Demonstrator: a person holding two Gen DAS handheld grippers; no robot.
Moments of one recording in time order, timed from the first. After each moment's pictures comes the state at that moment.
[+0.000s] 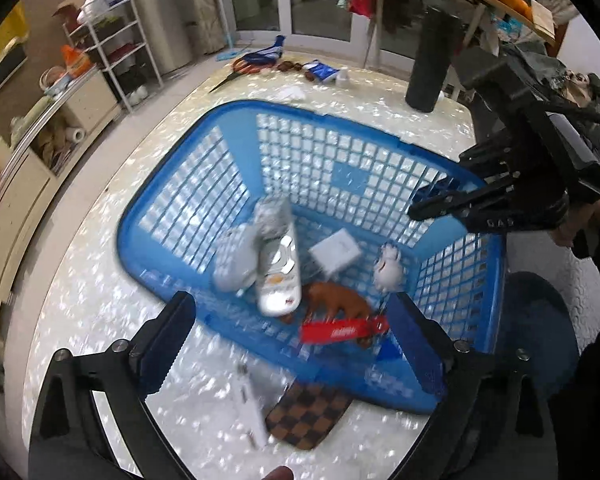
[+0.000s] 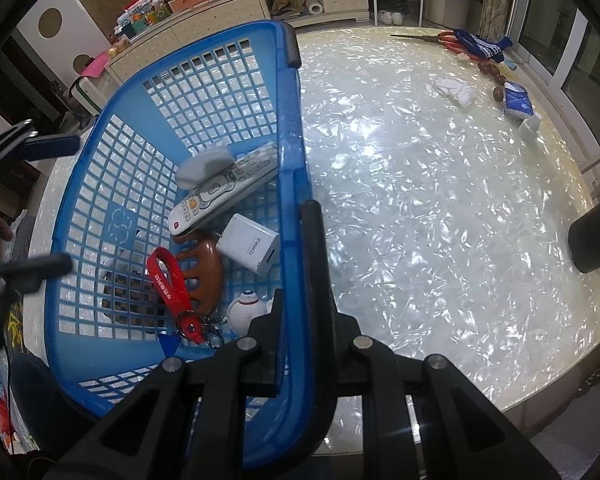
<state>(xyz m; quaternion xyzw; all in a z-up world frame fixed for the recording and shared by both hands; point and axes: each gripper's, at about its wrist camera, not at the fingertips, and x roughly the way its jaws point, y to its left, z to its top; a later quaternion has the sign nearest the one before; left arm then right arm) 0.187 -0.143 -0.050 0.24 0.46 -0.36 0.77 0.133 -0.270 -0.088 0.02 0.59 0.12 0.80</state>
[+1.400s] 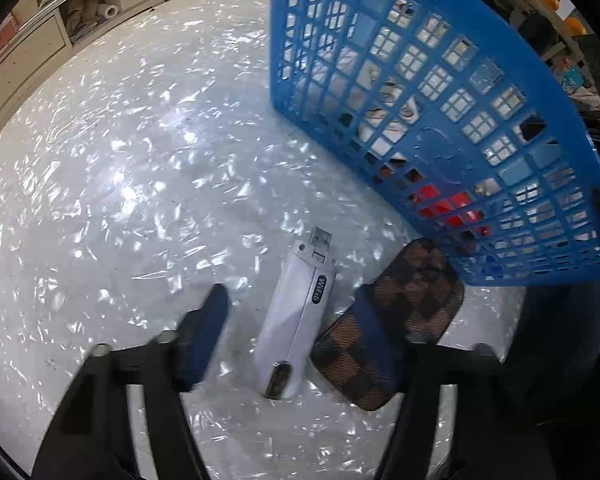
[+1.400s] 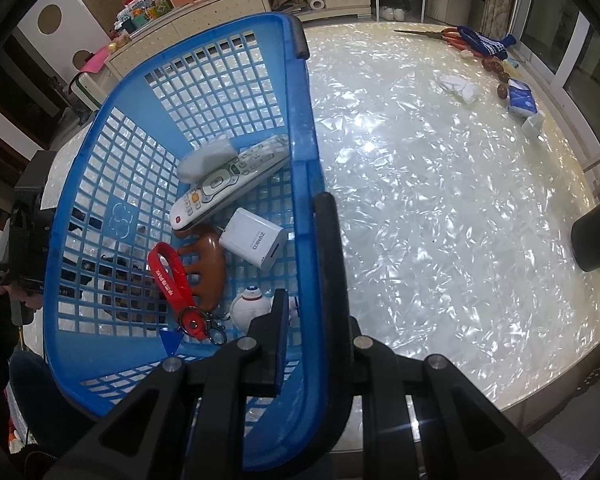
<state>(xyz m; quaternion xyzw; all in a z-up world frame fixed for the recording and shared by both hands) 0.211 -0.028 -0.185 0.11 0.59 -0.30 0.74 0.134 -0.266 -0.091 0.02 0.59 0.12 0.80</state>
